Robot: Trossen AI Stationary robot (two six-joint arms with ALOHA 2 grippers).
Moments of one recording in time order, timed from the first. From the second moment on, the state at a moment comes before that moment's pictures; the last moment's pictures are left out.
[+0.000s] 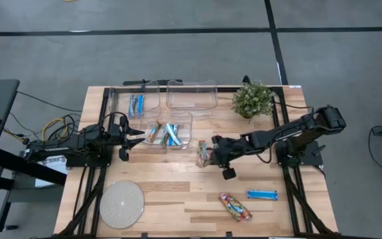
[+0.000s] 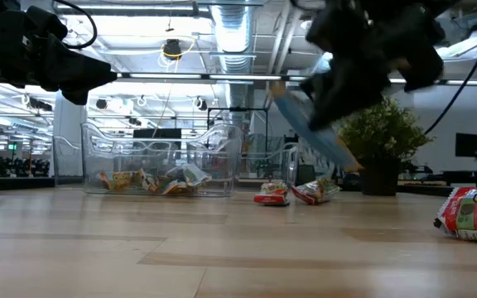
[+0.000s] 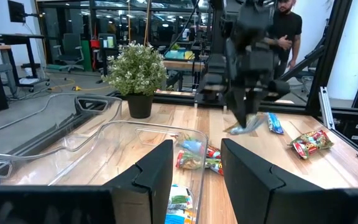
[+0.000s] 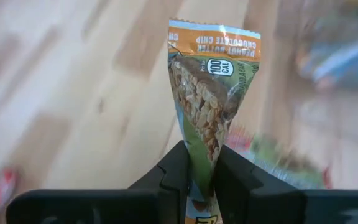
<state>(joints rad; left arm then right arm) 0.11 0.01 0.01 0.03 -0.01 -0.05 0.16 1.50 0.80 -0.09 -0.06 -0.20</state>
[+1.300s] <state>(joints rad) 0.11 0.01 0.01 0.03 -0.01 -0.05 0.10 1.36 0.82 0.44 0.05 -0.08</state>
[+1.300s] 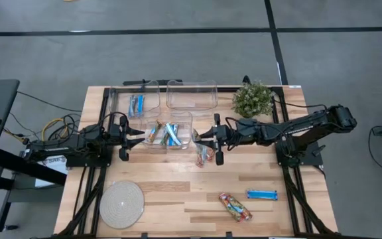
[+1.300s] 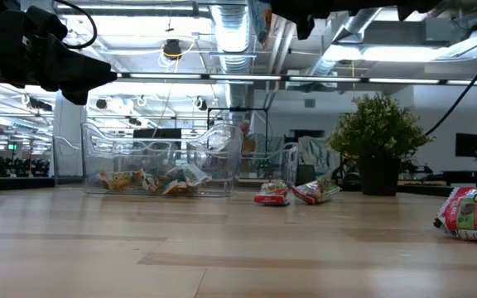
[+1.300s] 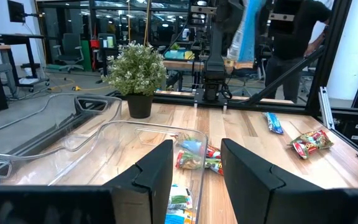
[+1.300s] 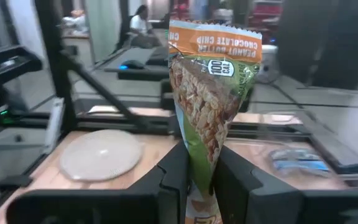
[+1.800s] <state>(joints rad) 0.11 0.01 0.01 0.03 -0.01 -0.05 0.03 1.36 0.82 0.45 0.19 0.31</state>
